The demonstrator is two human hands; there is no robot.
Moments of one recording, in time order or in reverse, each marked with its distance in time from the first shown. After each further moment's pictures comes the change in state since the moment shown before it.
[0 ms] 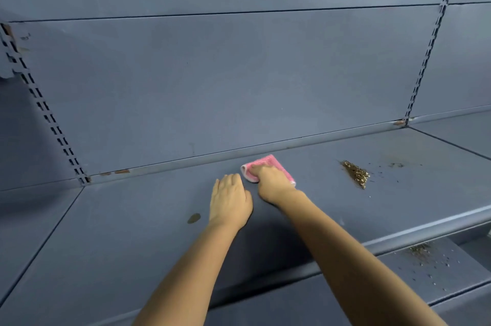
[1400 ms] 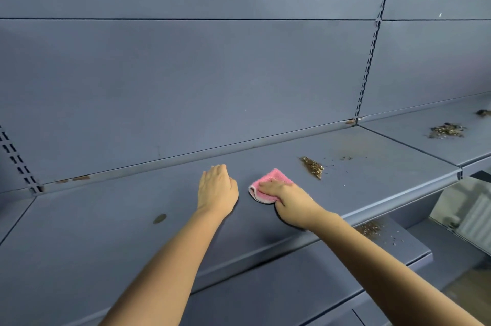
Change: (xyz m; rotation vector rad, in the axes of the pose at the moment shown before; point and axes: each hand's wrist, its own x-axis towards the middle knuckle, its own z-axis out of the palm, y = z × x) left_hand 0.000 0.038 -0.003 -0.112 0.019 0.061; right_hand -0.119 0.069 -0.037 0.109 0.053 -0.178
